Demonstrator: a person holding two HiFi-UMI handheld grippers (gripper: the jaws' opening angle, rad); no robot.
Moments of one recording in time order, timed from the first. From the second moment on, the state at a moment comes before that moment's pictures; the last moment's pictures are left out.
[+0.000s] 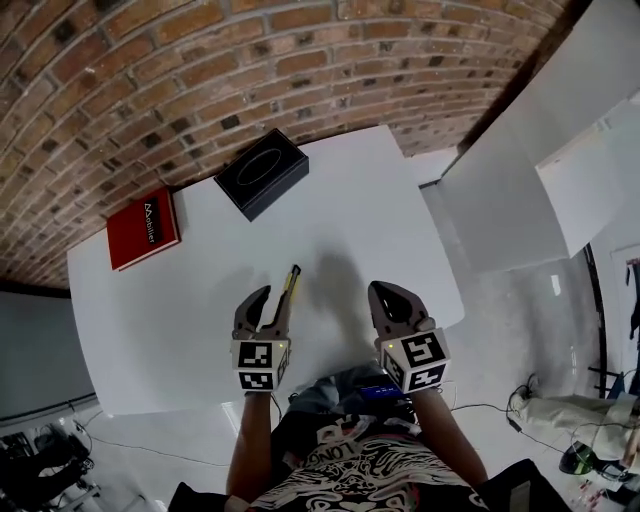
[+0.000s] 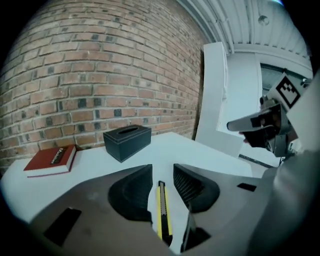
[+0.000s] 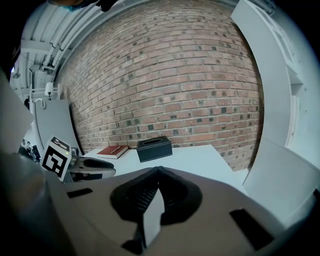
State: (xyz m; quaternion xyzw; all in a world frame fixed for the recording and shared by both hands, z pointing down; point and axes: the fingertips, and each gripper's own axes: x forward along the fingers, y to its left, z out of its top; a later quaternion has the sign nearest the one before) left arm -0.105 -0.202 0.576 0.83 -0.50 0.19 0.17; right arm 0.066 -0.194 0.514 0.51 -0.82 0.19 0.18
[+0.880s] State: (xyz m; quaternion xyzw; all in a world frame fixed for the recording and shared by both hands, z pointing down) left arm -0.128 -0.177 0.433 0.83 -0.54 0.04 0.13; right arm 0.036 -0.168 0.414 0.50 -0.85 0.10 0.09
